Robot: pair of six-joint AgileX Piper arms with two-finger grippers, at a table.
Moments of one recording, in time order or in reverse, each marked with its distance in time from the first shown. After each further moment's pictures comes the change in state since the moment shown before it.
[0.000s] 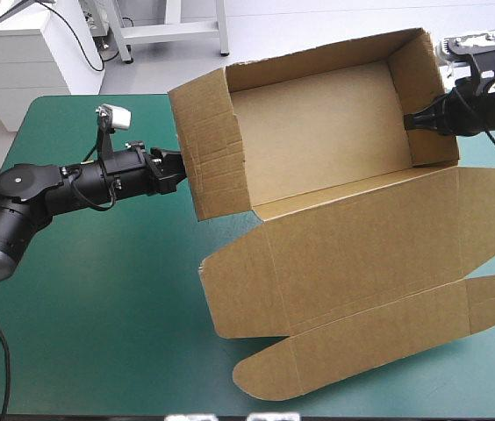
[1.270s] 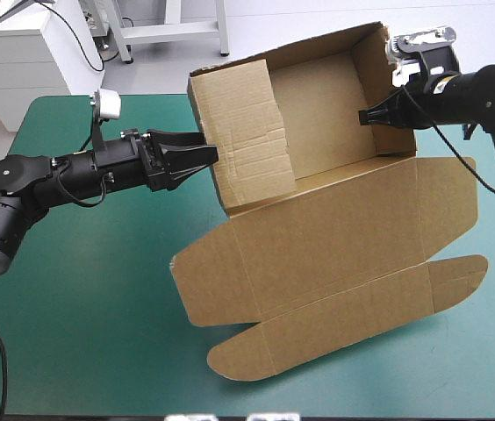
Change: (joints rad) left arm 0.003 0.000 -0.063 -0.094 0.092 0.062; right arm 0.214 0.032 0.001 -0.149 -0.155 0.148
